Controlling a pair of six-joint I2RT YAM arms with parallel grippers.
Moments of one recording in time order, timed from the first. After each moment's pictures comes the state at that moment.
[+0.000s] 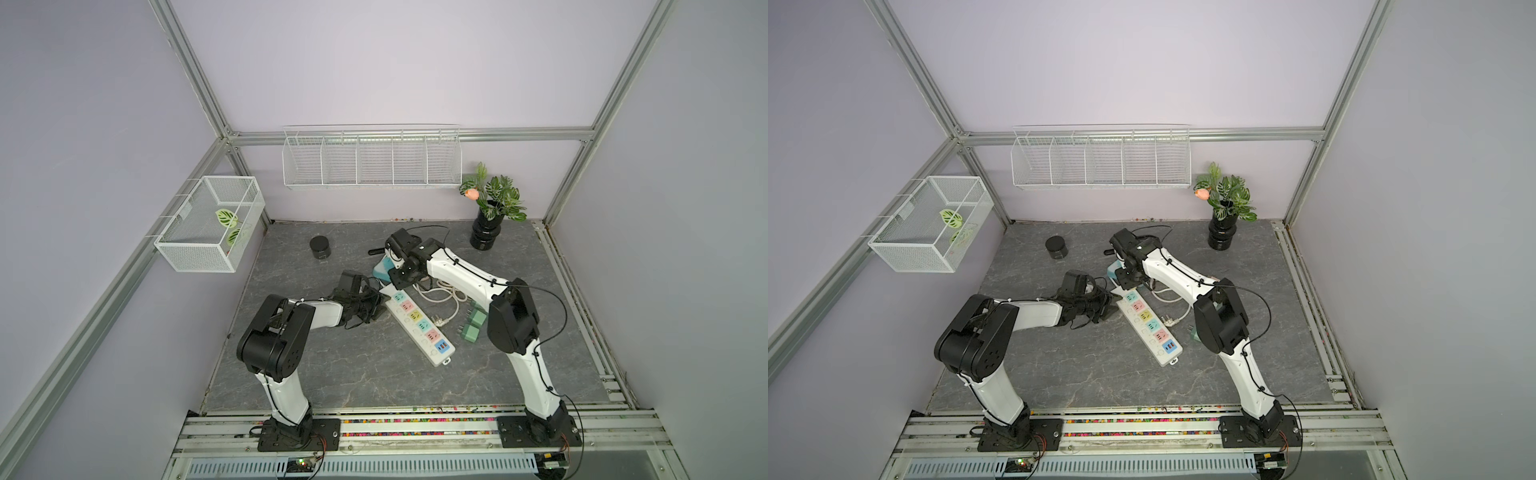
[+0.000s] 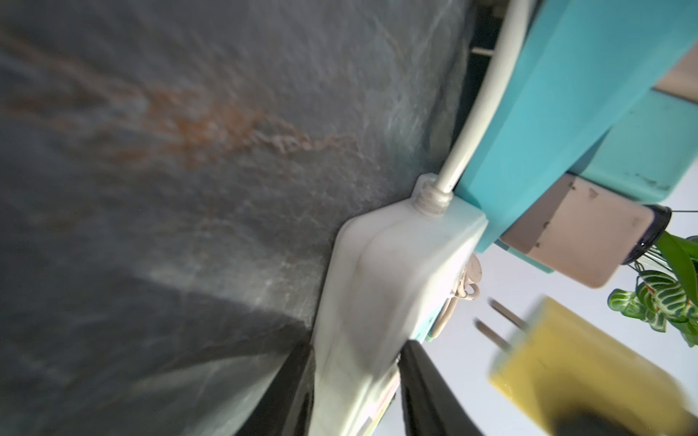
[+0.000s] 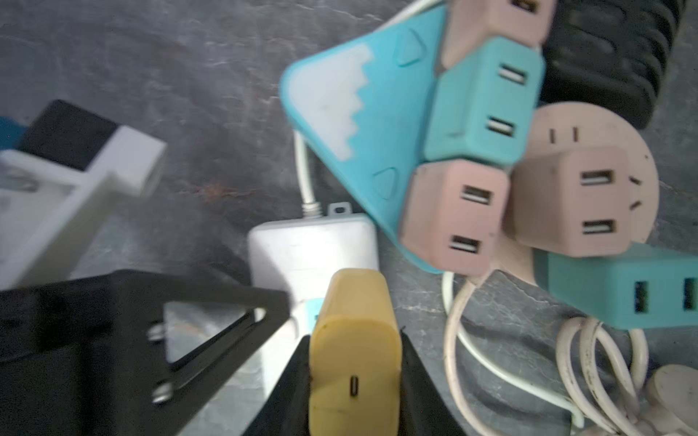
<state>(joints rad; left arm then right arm) -0.42 1.79 0.79 0.19 0.48 -1.38 0.70 2.22 1.95 -0.92 0.02 0.18</state>
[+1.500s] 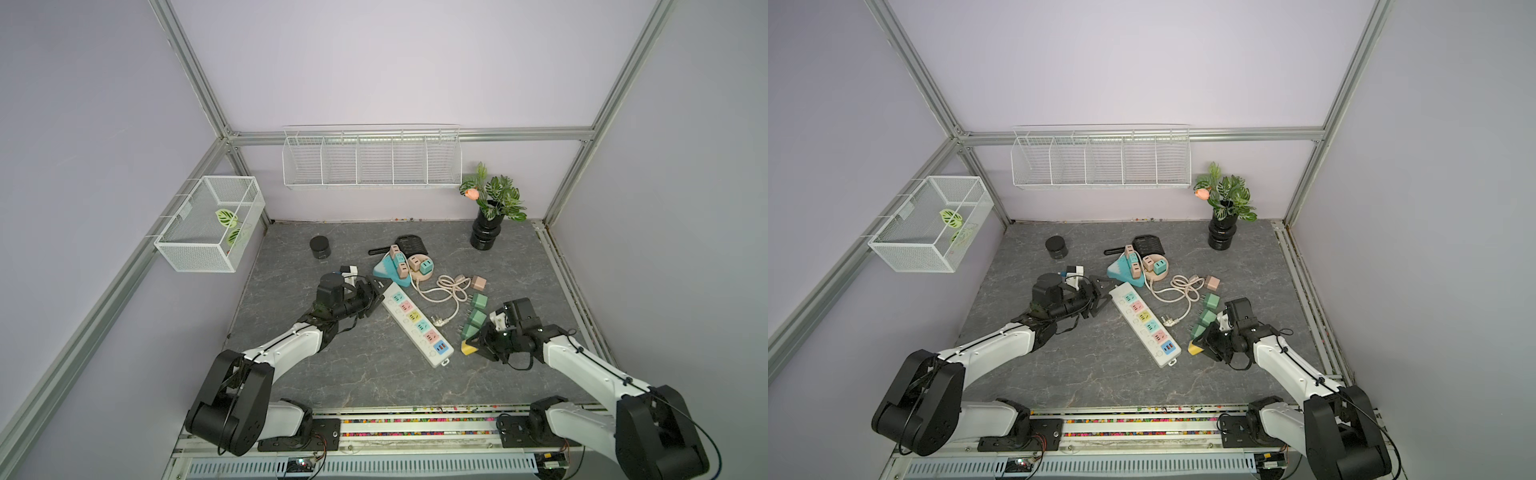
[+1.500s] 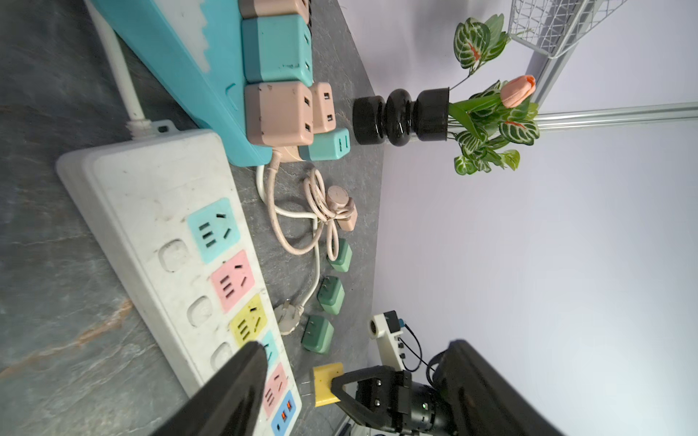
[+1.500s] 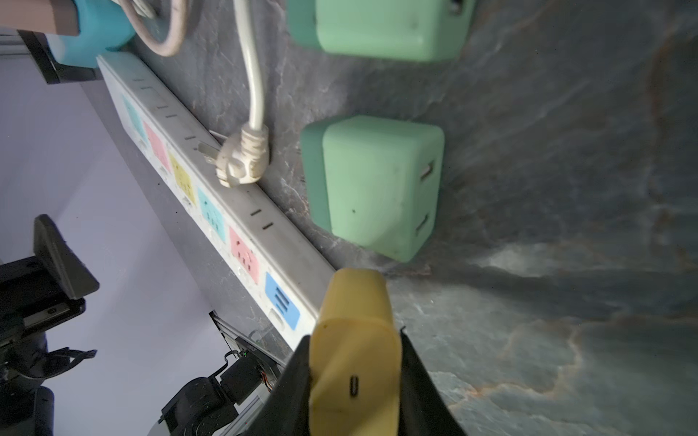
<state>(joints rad) -0.42 1.35 0.59 0.42 0.56 -1.24 0.26 1.15 0.49 -0.47 -0.57 0.88</state>
